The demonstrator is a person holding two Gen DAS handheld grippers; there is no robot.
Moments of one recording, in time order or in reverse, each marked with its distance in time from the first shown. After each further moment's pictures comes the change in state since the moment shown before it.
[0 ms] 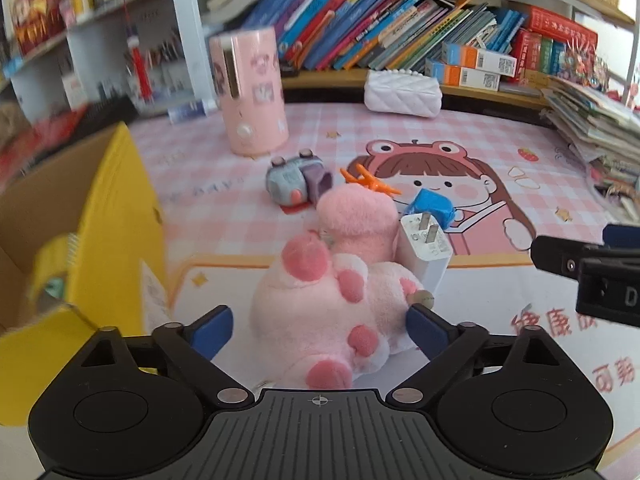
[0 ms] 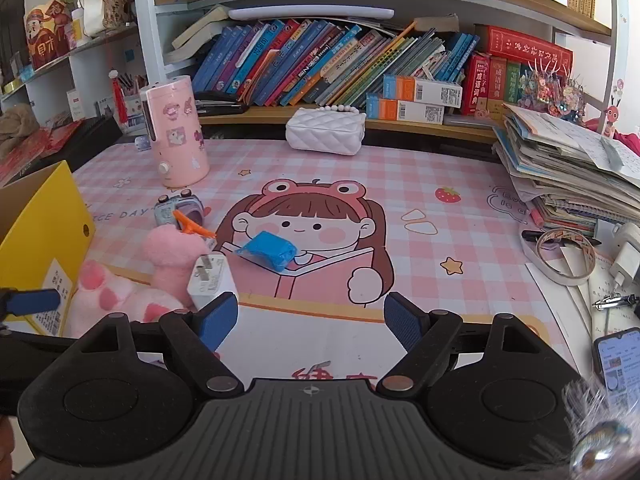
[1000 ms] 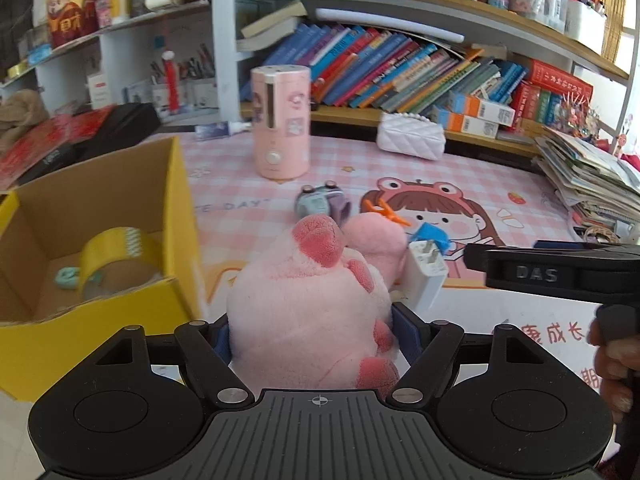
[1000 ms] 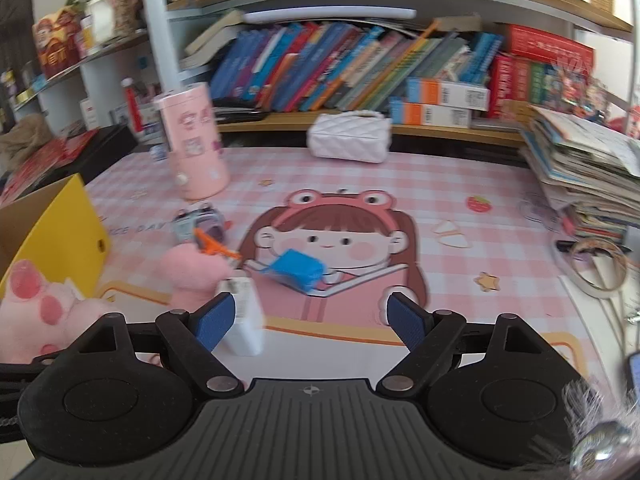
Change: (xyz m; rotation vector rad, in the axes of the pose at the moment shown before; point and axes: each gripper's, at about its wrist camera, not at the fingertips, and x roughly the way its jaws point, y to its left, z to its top) left arm -0.060 0.031 -0.014 -0.072 -0.100 -0.008; right arm 0.018 0.021 0.012 -0.010 -0.013 0.086
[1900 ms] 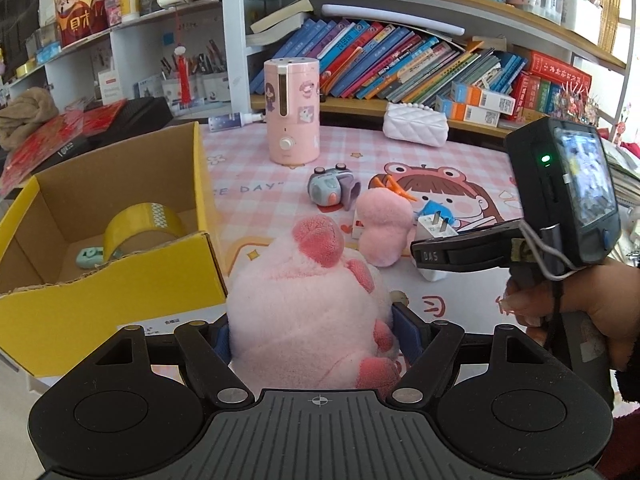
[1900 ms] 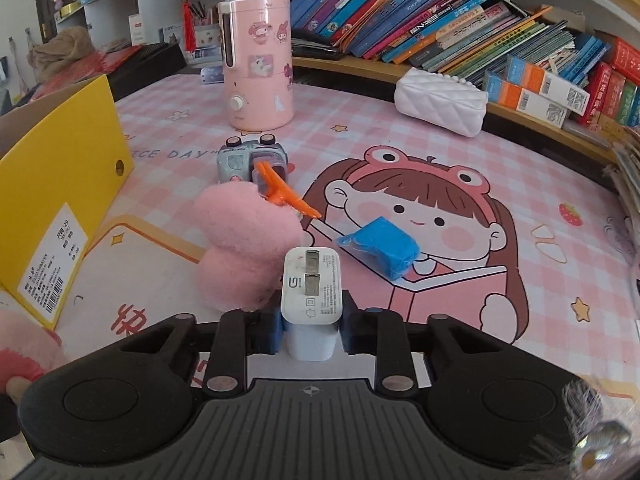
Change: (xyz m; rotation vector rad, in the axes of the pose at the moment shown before) left arm -0.017 0.004 -0.020 0.012 0.013 0.011; right arm 0.074 0.039 -0.006 -0.168 0.136 0.062
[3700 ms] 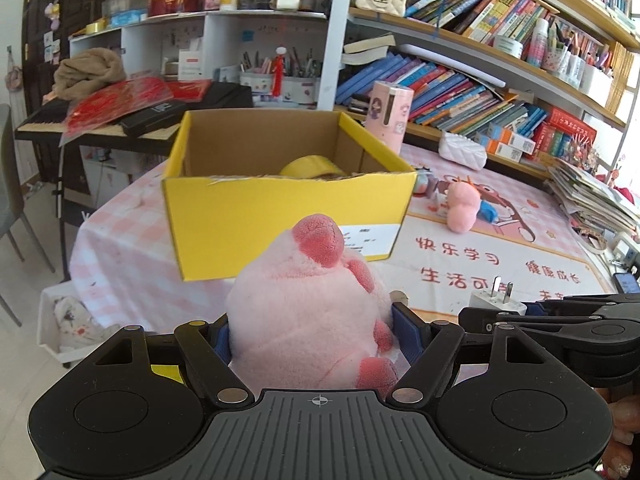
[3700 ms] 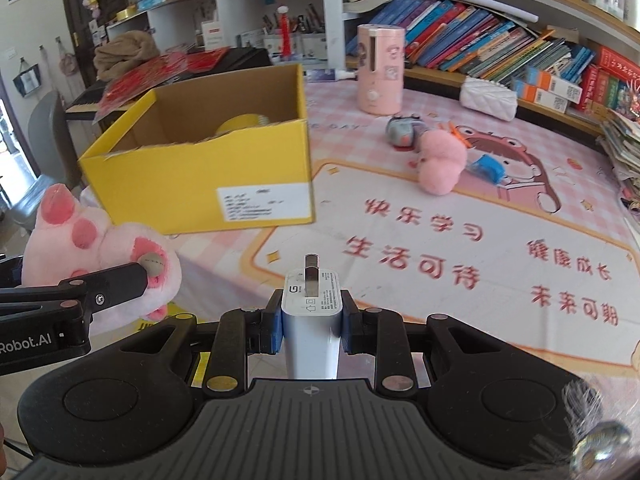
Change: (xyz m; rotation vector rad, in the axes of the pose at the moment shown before) left arm -0.113 0.158 -0.090 -0.142 -0.064 -0.023; right arm -0.161 0.196 -0.091 0.027 -0.010 0.054
